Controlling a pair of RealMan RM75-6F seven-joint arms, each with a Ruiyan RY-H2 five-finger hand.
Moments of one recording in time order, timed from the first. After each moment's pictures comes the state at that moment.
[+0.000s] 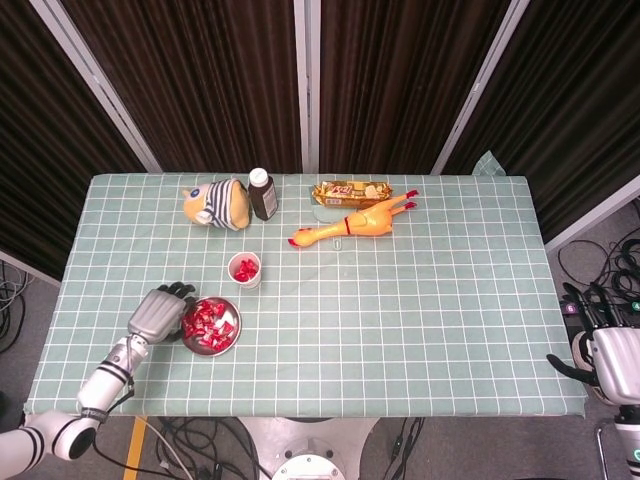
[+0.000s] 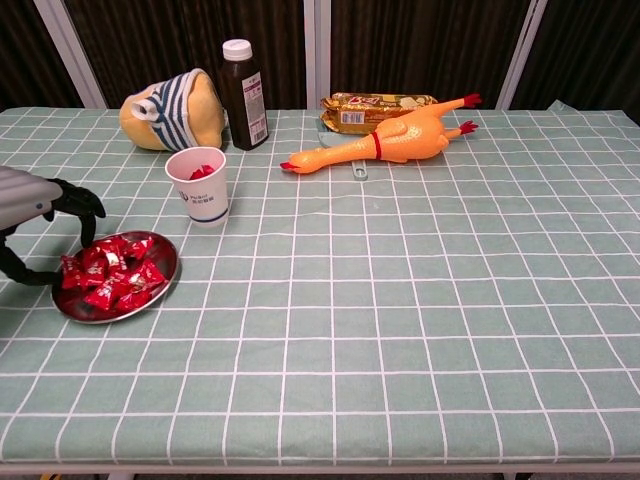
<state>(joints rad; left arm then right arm) -0.53 -1.50 0.03 -1.24 1.39 1.00 0.18 0.07 -0.97 0.05 -1.67 -1.56 1.51 0.08</state>
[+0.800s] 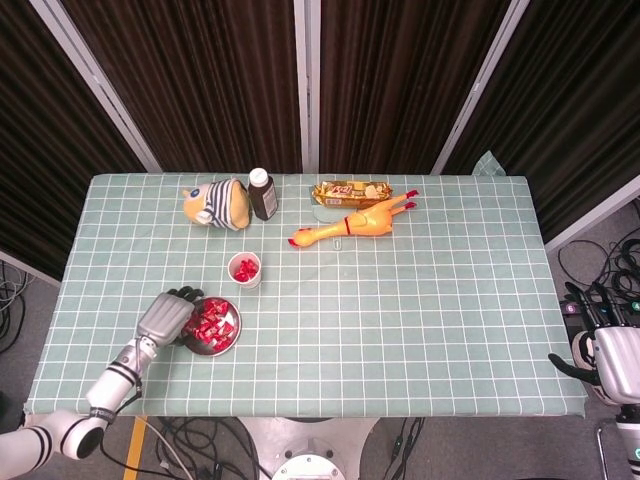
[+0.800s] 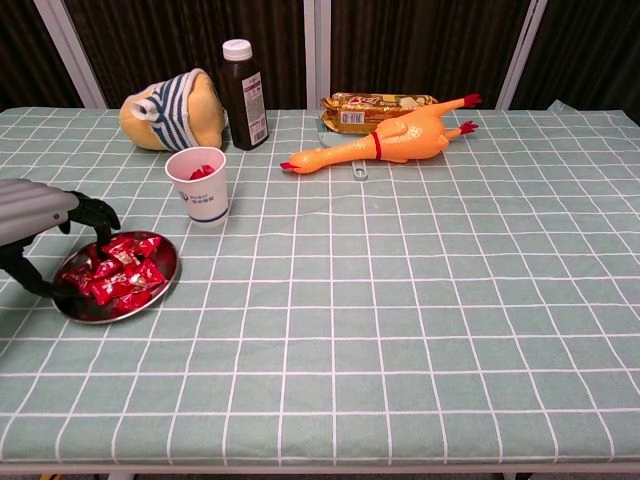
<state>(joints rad) -0.53 -1.51 0.02 -1.26 1.38 0.97 0.16 0.07 -0.97 0.06 -1.67 -1.55 1.50 0.08</state>
